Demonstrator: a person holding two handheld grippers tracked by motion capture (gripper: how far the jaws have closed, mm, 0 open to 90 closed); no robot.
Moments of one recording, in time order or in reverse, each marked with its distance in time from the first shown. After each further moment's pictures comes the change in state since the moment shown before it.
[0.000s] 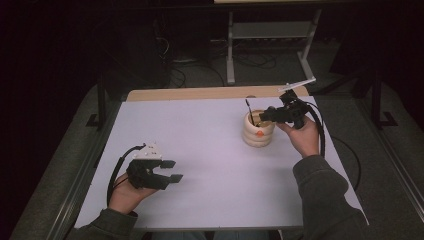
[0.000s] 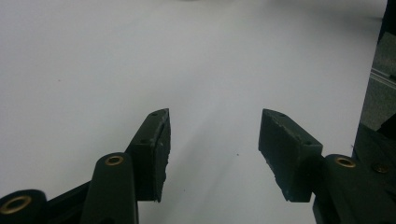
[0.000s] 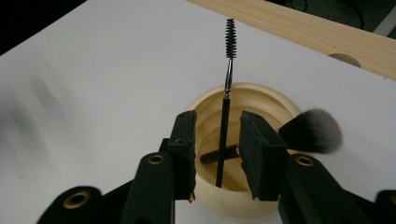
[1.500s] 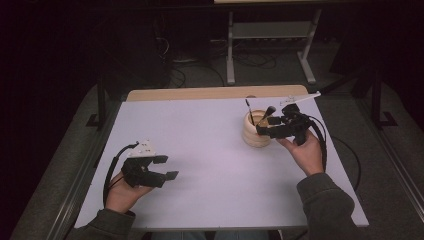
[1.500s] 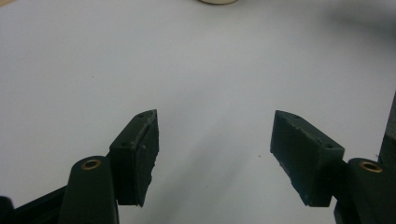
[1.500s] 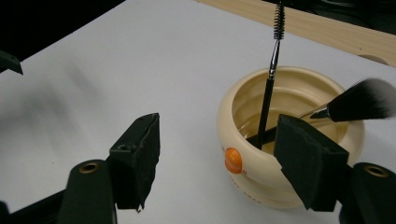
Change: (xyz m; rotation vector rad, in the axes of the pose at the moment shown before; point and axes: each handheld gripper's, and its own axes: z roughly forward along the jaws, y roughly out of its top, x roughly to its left) left arm 0.008 -0.005 -0.008 -0.023 0.072 -0.034; right arm 0.026 -0.031 -0.010 -0.066 0.039 -0.039
